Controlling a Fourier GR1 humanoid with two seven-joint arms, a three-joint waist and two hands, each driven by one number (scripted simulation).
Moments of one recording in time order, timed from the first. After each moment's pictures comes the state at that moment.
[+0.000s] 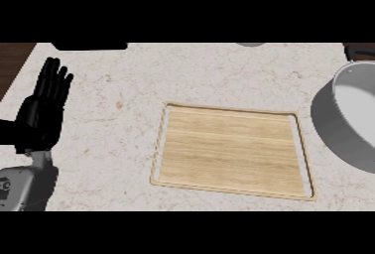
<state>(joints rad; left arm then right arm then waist) -0.24 0.28 0.05 -1.56 0.21 0.17 0.03 0.13 -0.83 -0.21 -1.80 0.37 -0.28 0.05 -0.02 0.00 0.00</state>
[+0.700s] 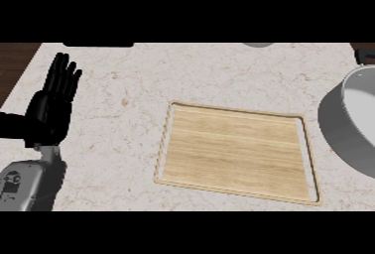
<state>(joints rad) -0.28 0.25 0.05 -1.54 0.18 0.15 0.04 -0.18 -0.81 -0.29 -1.09 0.37 -0.23 -0.42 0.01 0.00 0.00</state>
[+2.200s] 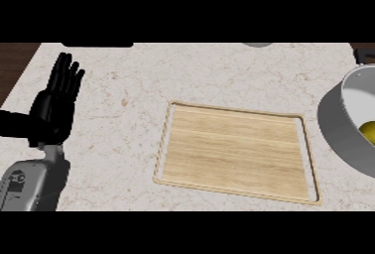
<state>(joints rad) -0.29 0.21 0.06 -1.54 0.15 0.14 0.05 -0.55 -0.84 -0.49 -0.43 0.10 0.28 -0.64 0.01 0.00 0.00</state>
